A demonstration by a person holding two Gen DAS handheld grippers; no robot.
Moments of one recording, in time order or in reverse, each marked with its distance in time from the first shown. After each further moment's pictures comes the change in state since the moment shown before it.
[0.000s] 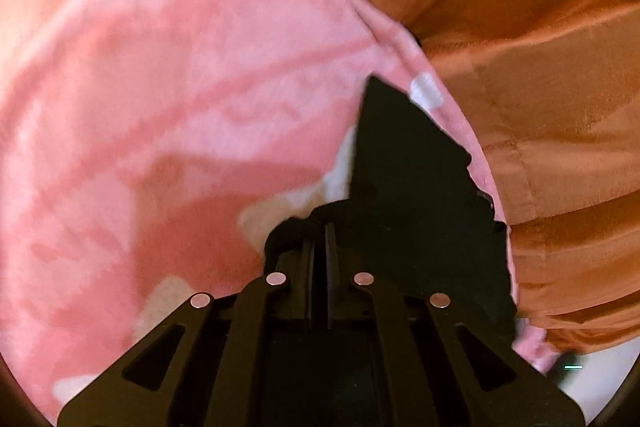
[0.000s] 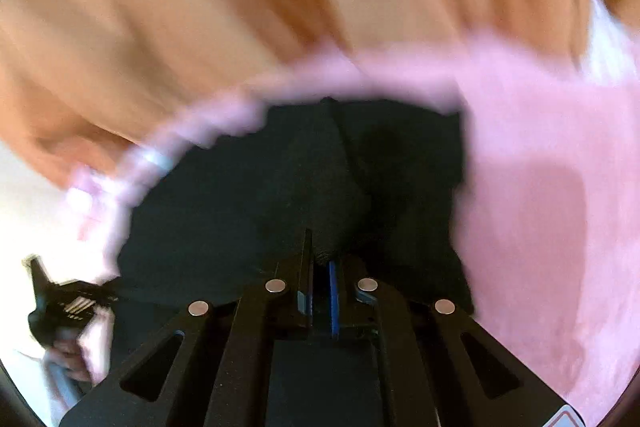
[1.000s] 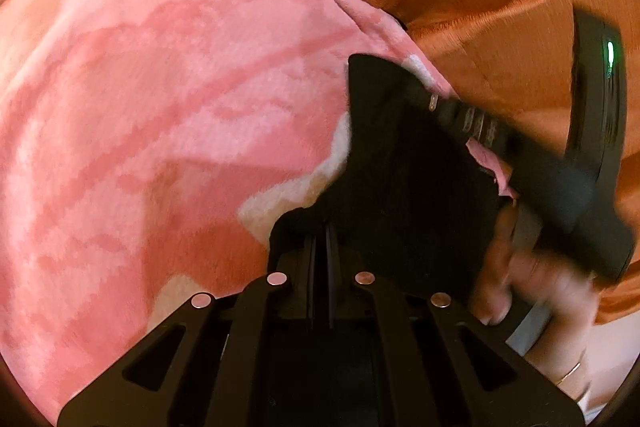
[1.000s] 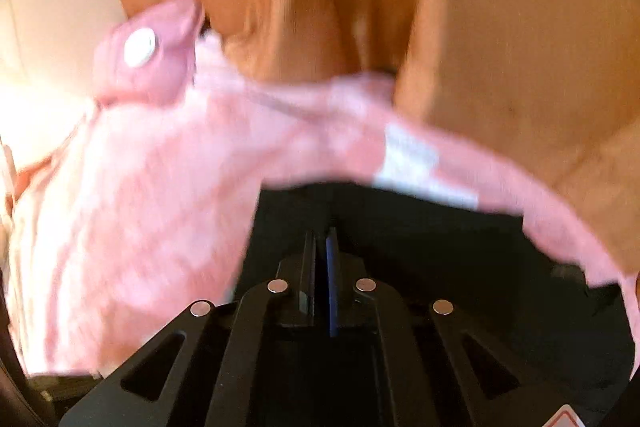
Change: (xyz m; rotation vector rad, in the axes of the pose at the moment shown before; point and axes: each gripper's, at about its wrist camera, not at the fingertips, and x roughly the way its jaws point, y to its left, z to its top) left arm -0.004 -0.016 -0.009 0.129 0.007 0.045; right arm 0.139 0.318 0.001 -0.707 0.074 0.050
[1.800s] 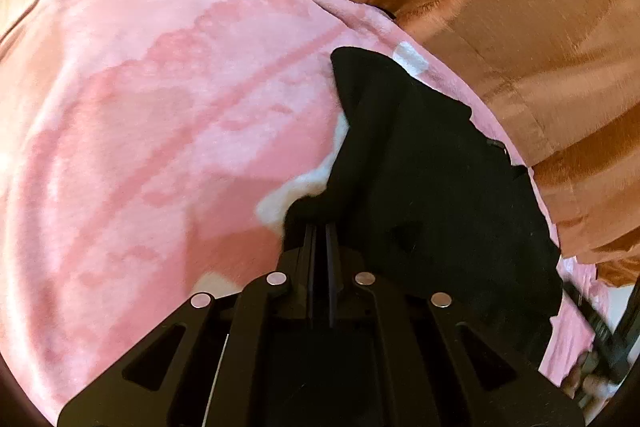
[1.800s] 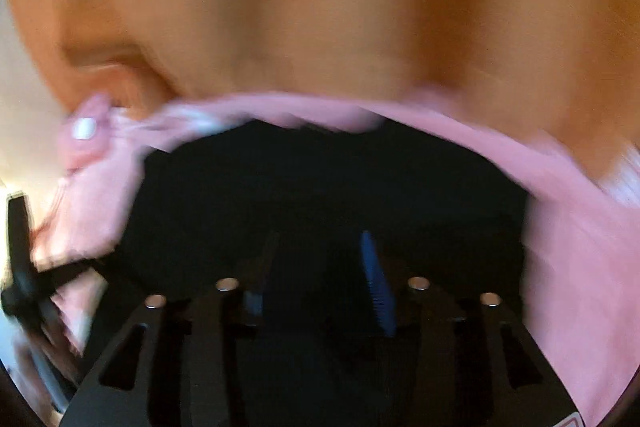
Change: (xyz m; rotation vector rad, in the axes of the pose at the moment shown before) left arm -0.007 -0.004 -0.002 0.139 0.004 0.075; right arm -0.216 -0.184 -0.203 0.424 0.004 -0.244
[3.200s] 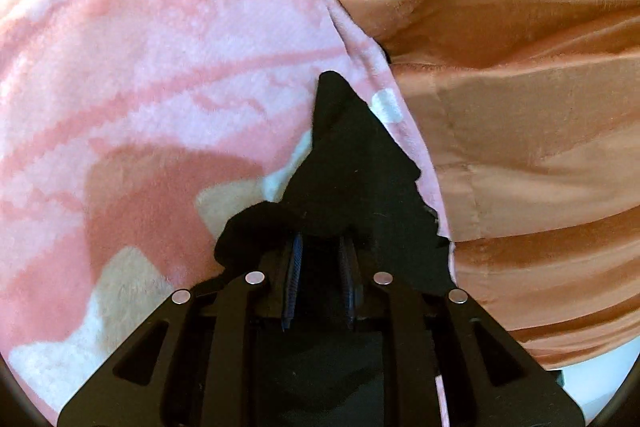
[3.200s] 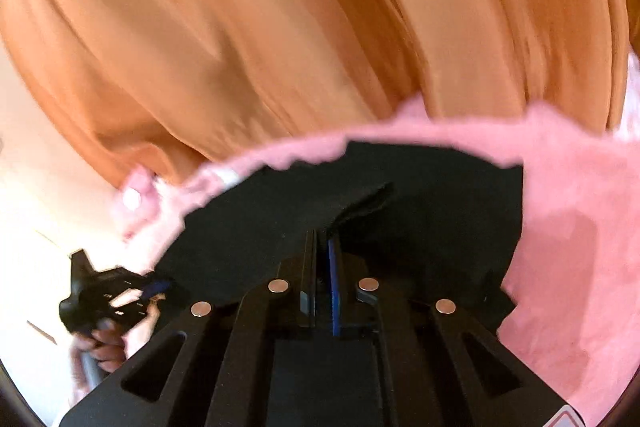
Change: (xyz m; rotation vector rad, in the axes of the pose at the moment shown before) left arm 0.002 0.020 0.004 -0.400 -0.023 -0.310; right arm 0.010 0.015 0.030 0.144 -0.163 0.302
